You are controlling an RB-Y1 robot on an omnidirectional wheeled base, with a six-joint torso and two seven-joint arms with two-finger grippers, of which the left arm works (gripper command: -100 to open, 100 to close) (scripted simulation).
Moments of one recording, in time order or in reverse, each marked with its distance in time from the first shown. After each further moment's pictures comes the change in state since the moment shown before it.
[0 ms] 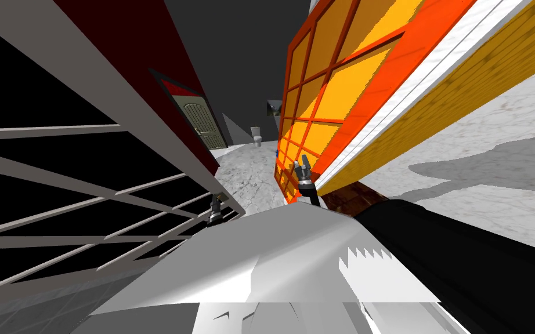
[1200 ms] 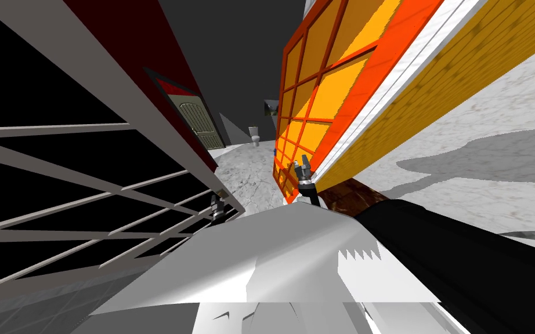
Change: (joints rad) arm 0.007 -0.044 0.013 -0.050 0.053 0.040 0.308
